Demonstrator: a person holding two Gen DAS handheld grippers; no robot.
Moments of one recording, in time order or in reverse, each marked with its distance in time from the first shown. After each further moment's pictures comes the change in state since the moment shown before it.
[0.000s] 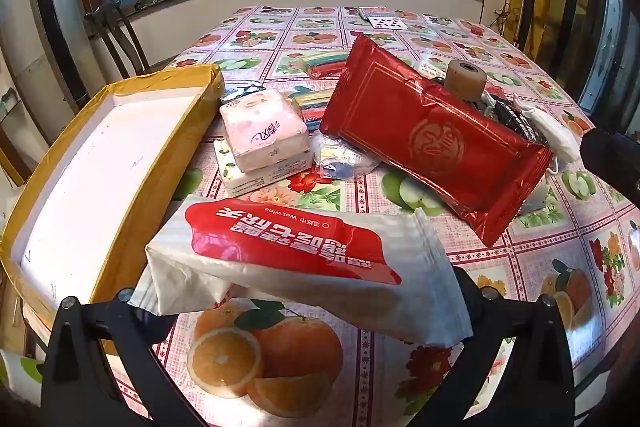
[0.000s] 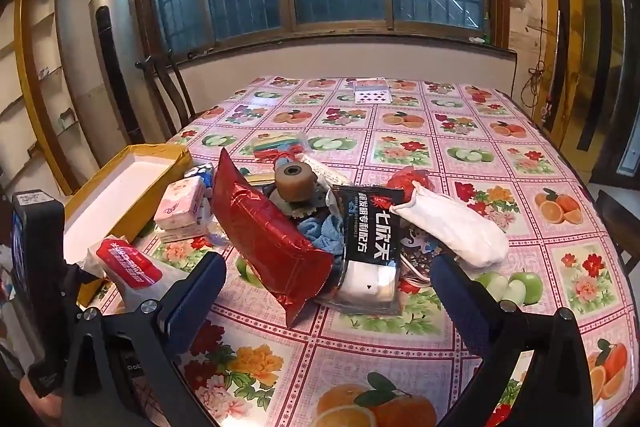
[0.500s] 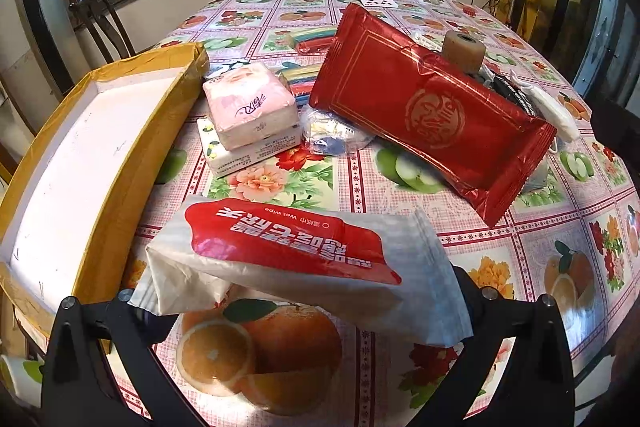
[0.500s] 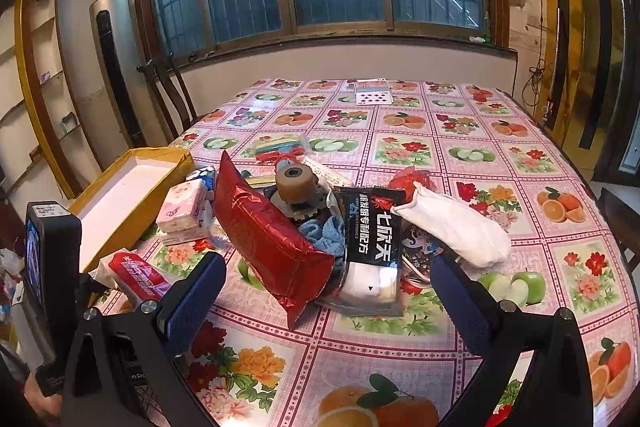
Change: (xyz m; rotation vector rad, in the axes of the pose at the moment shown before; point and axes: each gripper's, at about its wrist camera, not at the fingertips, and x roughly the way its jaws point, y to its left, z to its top) left arm 0.011 -0.001 -0.005 0.024 0.061 -0.034; right arm 0.000 -0.005 -0.001 0.024 -0.010 0.025
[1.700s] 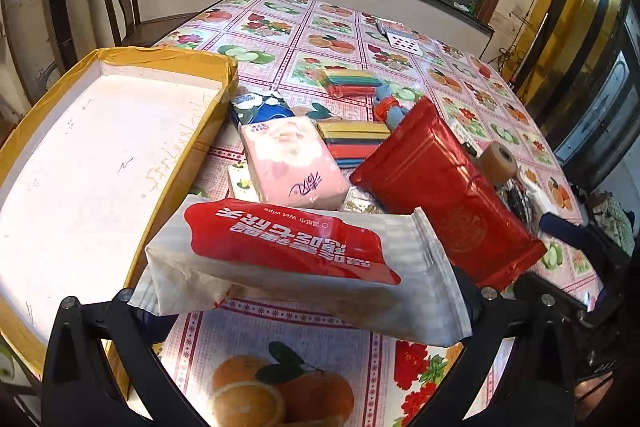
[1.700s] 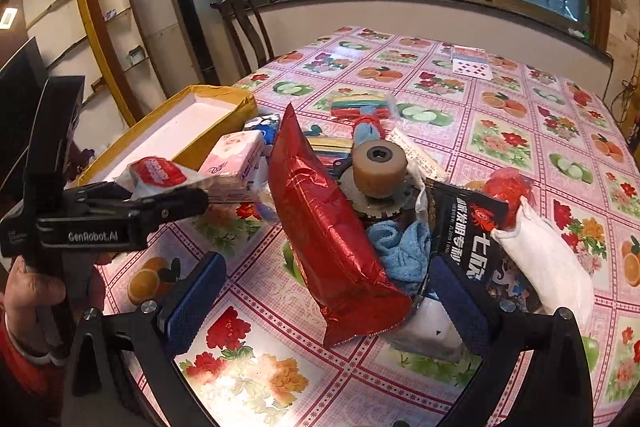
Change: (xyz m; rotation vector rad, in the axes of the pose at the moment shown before) left arm 0.003 0.060 0.051 -0.231 -0.006 -0.138; right arm 0.068 0.019 0.019 -0.203 0.194 0.314
